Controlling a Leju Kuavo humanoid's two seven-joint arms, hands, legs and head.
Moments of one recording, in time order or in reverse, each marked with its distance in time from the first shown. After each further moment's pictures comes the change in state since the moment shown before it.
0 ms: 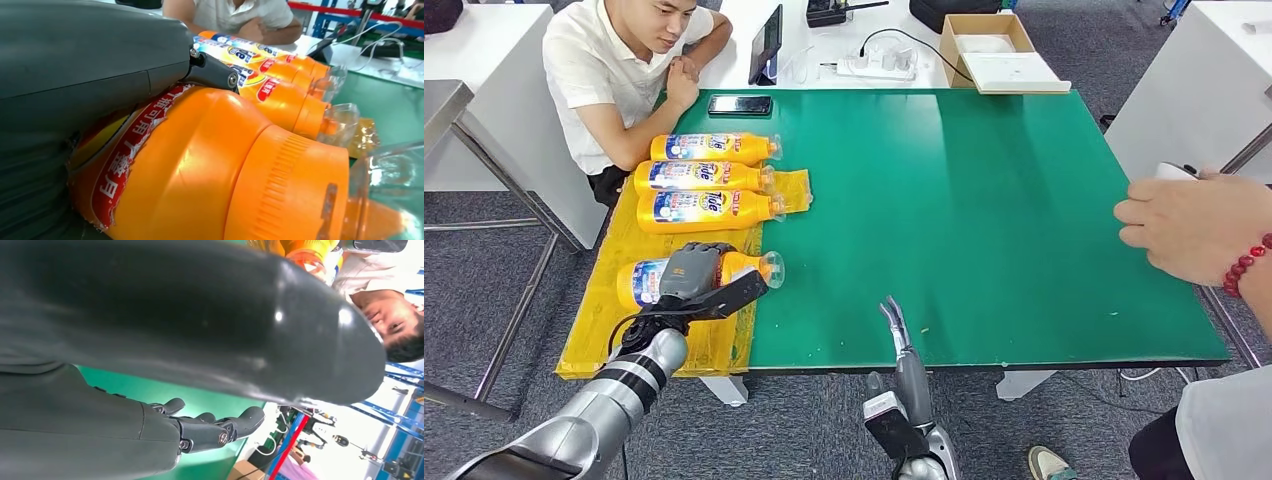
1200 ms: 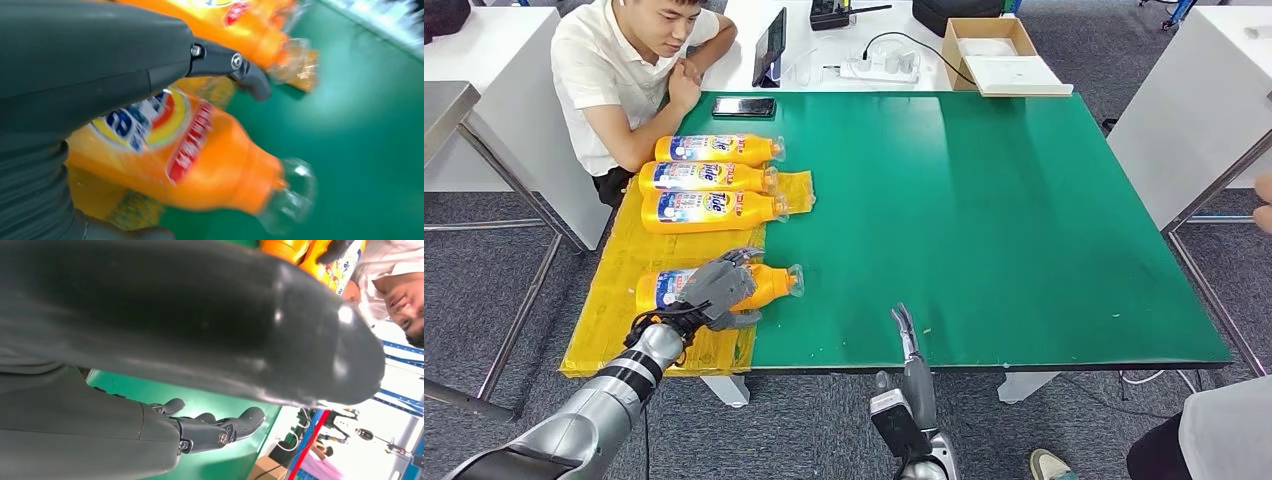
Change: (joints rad) left arm -0.002 -0.028 0.089 0.030 0.222 -0.352 -0.232; right arm -0.009 -0.008 0.015 0.059 -0.082 -0.056 0.000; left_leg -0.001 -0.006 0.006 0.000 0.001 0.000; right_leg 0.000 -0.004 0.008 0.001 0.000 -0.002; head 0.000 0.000
